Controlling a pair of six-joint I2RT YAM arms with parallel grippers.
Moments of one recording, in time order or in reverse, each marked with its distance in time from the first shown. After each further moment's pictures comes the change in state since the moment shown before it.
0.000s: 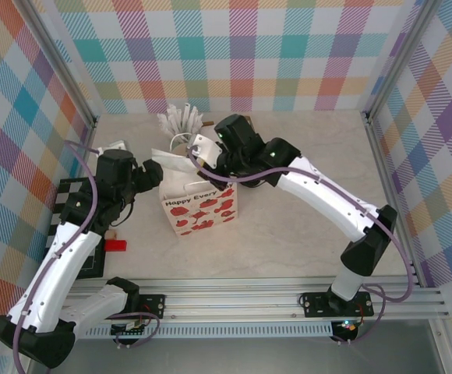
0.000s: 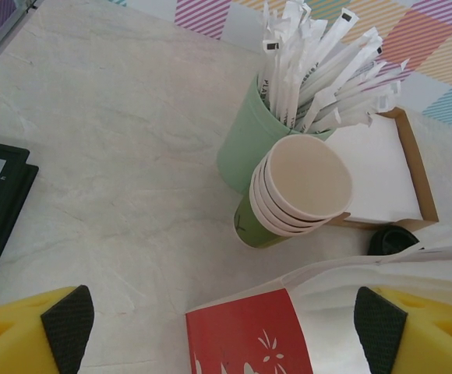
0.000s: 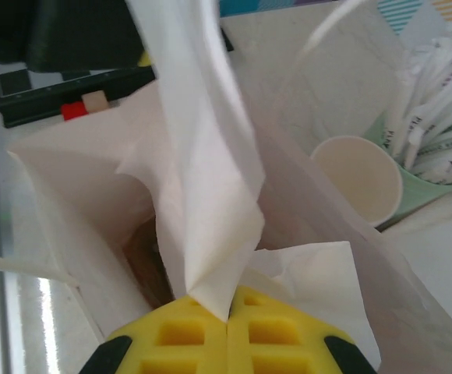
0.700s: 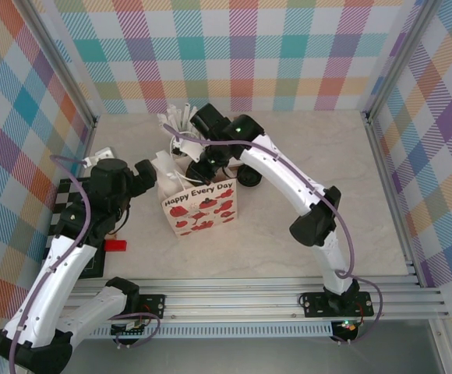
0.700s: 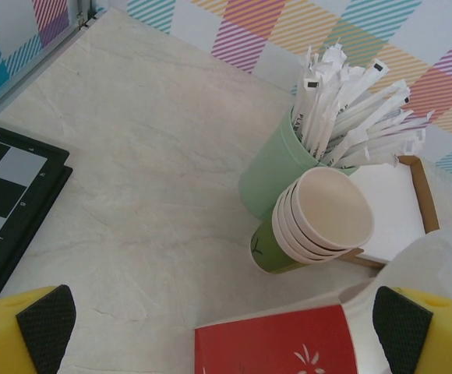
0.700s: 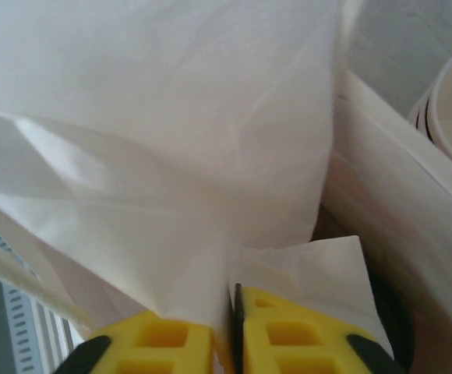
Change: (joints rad) left arm 0.000 -0.090 -0.061 0.019 -0.102 -0.077; right arm -0.040 0.462 0.618 -0.494 -0.180 0.107
